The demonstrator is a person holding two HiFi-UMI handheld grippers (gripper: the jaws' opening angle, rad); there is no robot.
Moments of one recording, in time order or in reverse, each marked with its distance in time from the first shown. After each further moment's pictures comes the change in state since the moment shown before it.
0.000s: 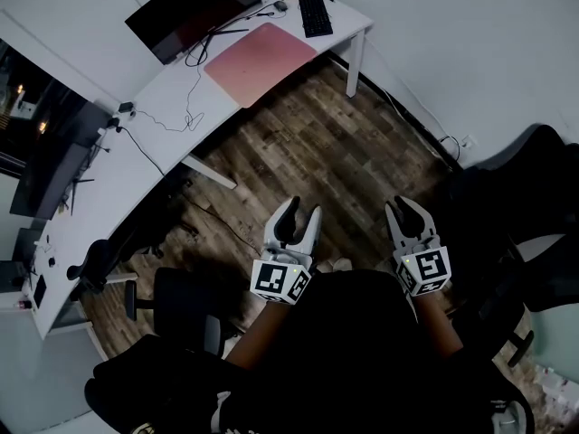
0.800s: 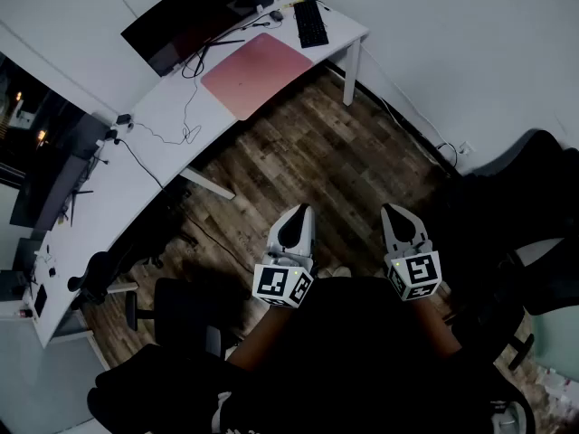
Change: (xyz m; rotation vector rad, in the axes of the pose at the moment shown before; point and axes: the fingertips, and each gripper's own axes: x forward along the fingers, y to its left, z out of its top) left arm 0.022 0.004 0.007 -0.037 -0.005 0.036; right arm 0.016 -0.004 0.007 0.009 0.038 -0.044
